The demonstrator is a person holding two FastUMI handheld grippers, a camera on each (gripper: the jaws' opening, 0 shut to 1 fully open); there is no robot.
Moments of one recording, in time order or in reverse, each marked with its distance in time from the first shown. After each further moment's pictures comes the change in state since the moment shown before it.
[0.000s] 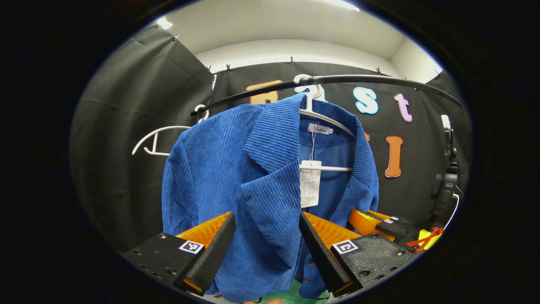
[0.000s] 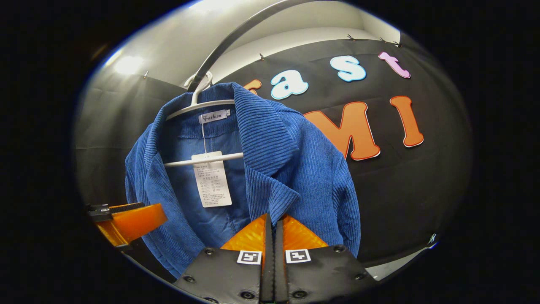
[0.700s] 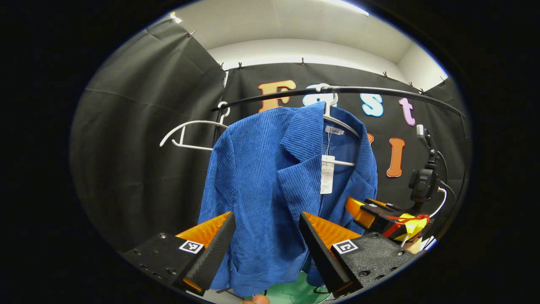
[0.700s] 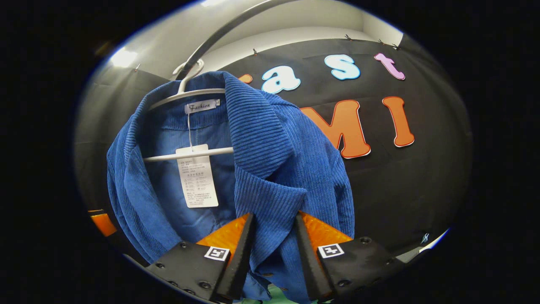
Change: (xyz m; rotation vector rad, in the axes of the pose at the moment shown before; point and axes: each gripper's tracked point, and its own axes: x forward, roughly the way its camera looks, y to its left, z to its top) left arm -0.058 0.044 -0.007 -0.029 0.022 0.018; right arm 0.025 -0.002 -0.014 0.012 0.036 -0.086
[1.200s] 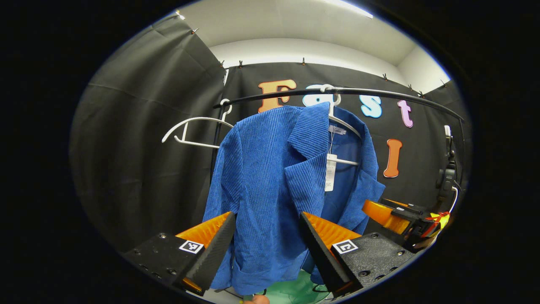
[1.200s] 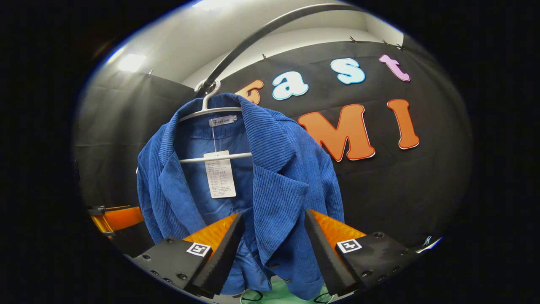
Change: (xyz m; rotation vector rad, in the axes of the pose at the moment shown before) left arm -0.006 0.018 -0.004 -0.019 0.002 -0.014; right arm -0.063 -0.003 0.007 -0.018 -0.017 0.082
